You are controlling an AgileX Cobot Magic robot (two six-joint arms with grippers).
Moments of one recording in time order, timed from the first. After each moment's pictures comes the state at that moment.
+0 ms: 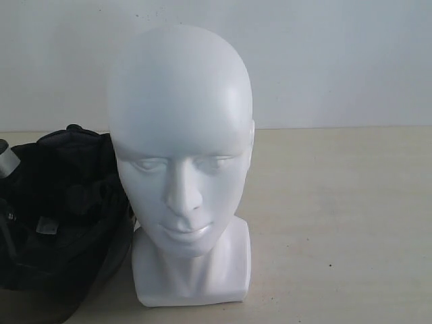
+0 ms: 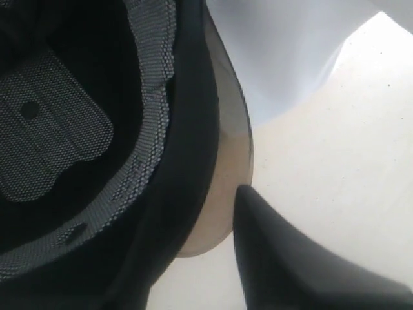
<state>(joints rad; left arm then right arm) -0.14 1.18 -0.61 -0.69 0.71 0.88 -0.09 0.01 0.00 0.15 0.33 0.05</state>
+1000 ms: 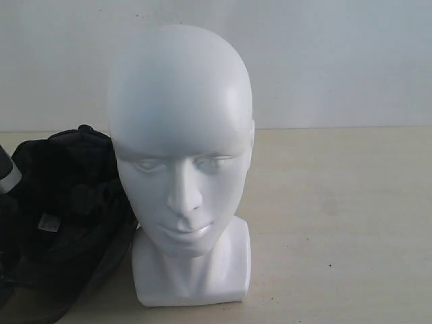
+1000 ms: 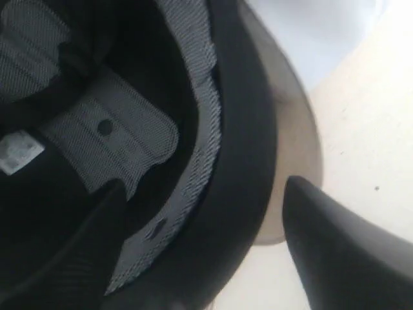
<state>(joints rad) -0.14 1.17 -0.61 -0.53 0.63 1.06 -0.09 0.01 0.00 0.15 0.33 0.05</state>
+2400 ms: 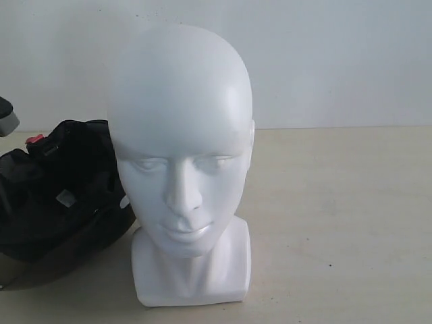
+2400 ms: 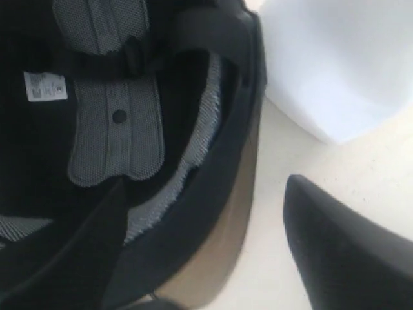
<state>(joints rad) -0.14 1.23 -0.78 -0.39 0.69 0.75 -0.09 0.01 0.00 0.15 0.32 0.05</state>
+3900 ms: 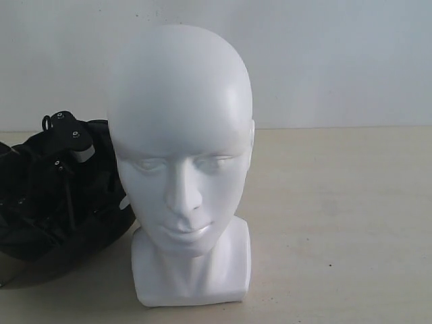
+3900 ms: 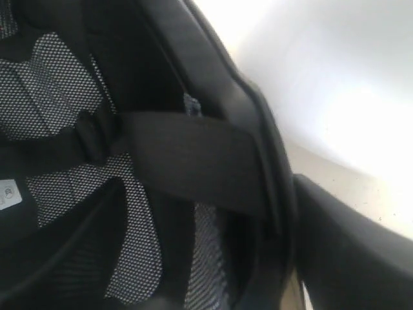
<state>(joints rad) -0.23 1.55 -0.86 -0.51 0.51 1.07 -0.09 0.01 0.00 0.15 0.31 0.05</state>
